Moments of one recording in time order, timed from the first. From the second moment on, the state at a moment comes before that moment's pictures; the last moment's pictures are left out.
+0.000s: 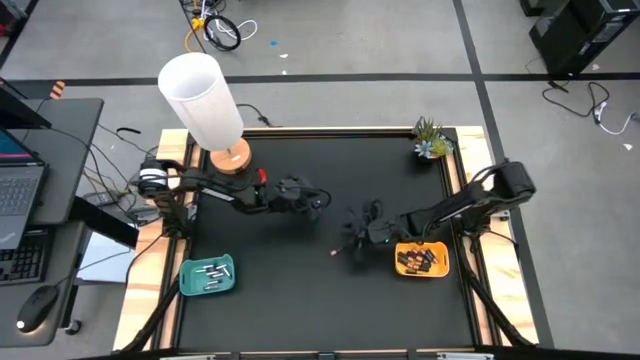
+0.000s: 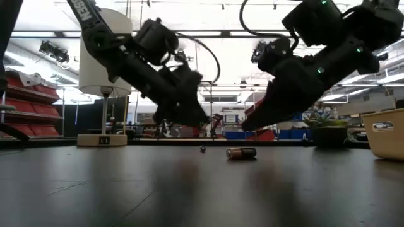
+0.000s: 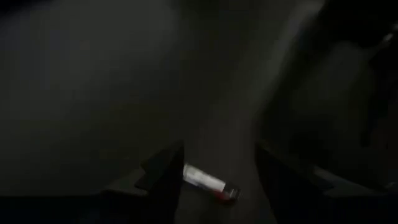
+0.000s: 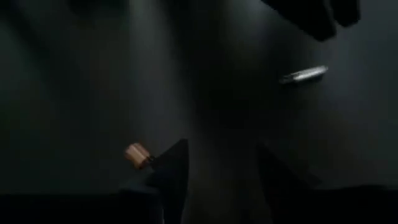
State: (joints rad) left arm 0.12 1.75 0.76 0.43 -0.20 -0.38; right arm 0.21 1.66 0.58 0.44 0.33 0.32
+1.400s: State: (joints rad) left arm 0.06 1.90 0.88 0.16 -0.35 -0.46; right arm 0.25 1.78 0.59 0.53 0.57 0.23
